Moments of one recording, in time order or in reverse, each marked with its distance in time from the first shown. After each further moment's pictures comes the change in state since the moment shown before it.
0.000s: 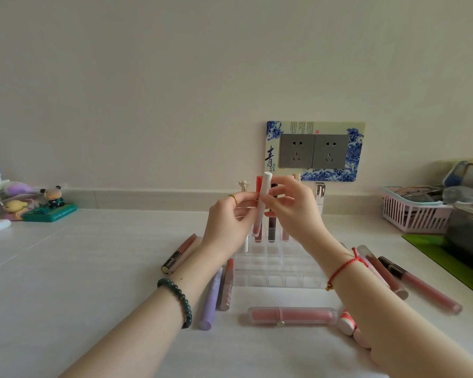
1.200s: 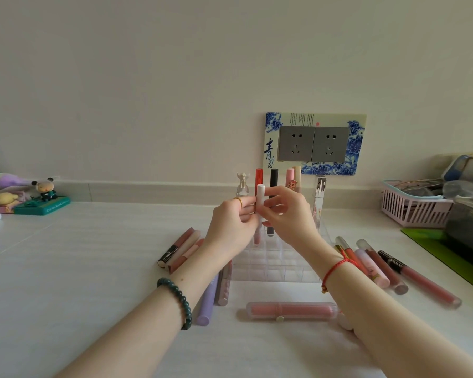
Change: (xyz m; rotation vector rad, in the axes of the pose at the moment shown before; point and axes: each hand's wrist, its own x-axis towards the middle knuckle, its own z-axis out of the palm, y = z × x) left_hand -0.009 0.001 0.006 0.137 -0.066 -0.133; right_hand -0.010 0.019 0.010 -0.139 -0.015 0.056
